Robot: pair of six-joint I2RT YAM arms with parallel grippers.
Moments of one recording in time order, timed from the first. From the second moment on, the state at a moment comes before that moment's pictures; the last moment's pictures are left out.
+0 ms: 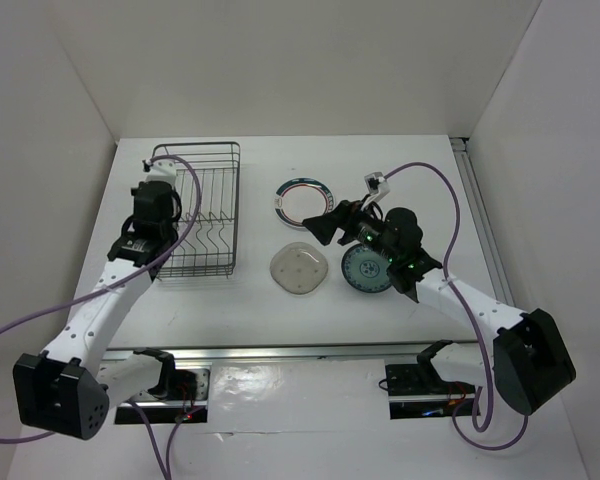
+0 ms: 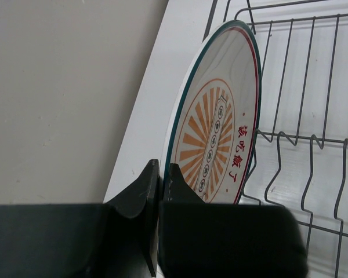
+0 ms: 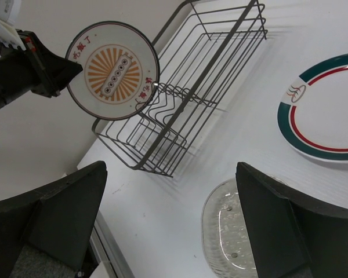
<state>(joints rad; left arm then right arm) -0.18 1.08 0.90 -0.22 -0.65 0.19 0.50 1.17 0.62 0.54 -0.31 0.62</state>
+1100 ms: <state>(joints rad) -0.21 0.96 1.05 -0.39 -0.27 -0.14 0.07 1.72 0.93 0.36 -0.35 0.56</state>
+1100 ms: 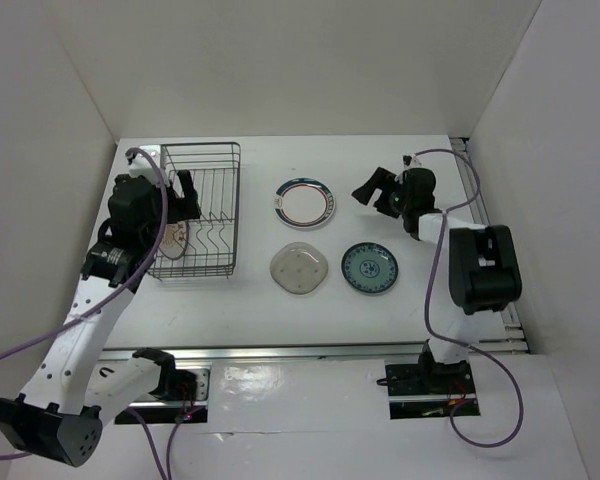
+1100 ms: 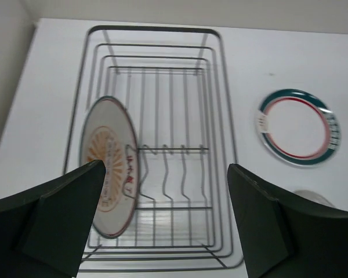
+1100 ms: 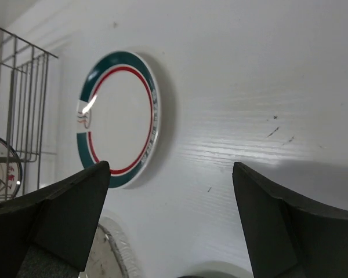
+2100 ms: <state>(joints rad) -0.15 1.06 1.00 -0.35 0.28 -0.31 0.18 2.23 1.36 0.30 -0.63 0.53</state>
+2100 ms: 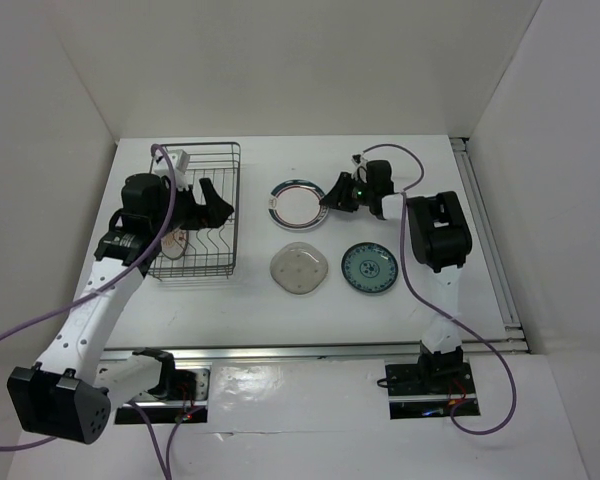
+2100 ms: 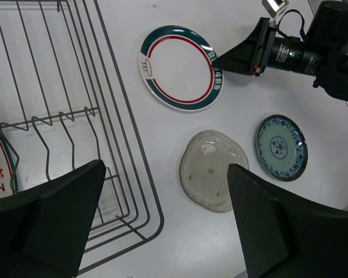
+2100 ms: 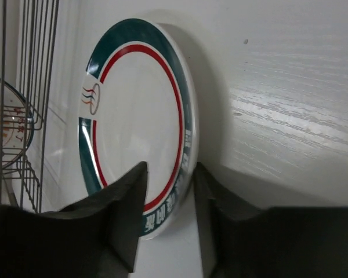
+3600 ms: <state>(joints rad) -0.09 1.22 1.02 -0.21 0.65 -0.36 0.34 1.66 0.99 0.63 -0.59 0.80</state>
